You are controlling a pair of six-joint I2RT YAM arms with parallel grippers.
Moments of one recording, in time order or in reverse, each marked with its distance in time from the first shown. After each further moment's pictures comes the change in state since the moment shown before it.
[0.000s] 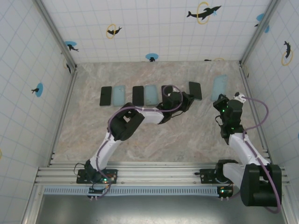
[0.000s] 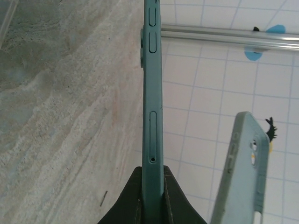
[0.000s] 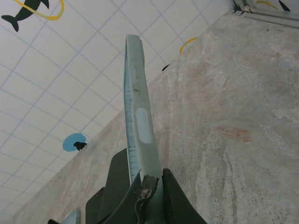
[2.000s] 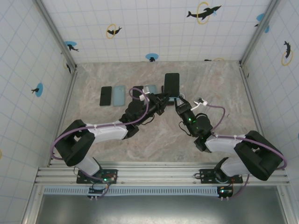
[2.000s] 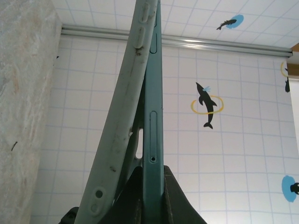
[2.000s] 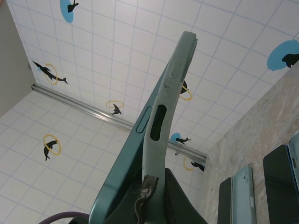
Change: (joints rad) left arm 0.055 -0.802 -0.785 0.313 0.013 -0.052; right arm 0.747 0.321 -0.082 0.918 0.211 0.420
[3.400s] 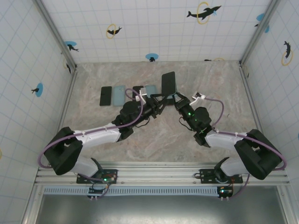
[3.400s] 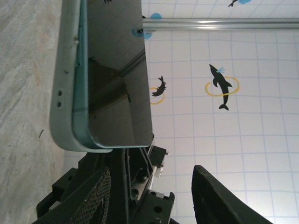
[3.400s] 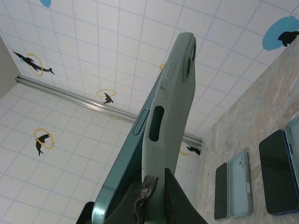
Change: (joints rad) left arm 0.007 -0.145 -0.049 -0.154 0.065 0.101; right arm -0.076 0.013 0.086 -0.146 -0.140 0.067
